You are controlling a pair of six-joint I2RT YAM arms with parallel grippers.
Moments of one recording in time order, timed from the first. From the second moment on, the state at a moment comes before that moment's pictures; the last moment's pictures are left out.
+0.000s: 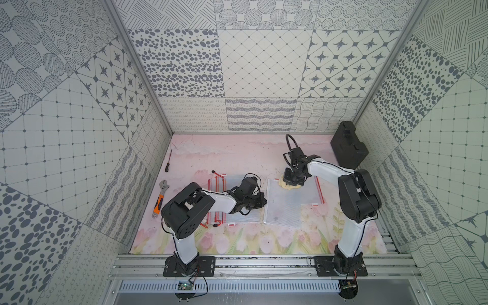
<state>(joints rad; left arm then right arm) -0.76 1.80 0.76 0.22 0.33 -0.81 0.47 1.93 1.34 -0.68 -0.15 0.66</state>
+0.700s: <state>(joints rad) -0.76 1.82 0.78 0.22 0.35 -0.81 0.32 1.62 0.97 -0.67 -0.15 0.68</state>
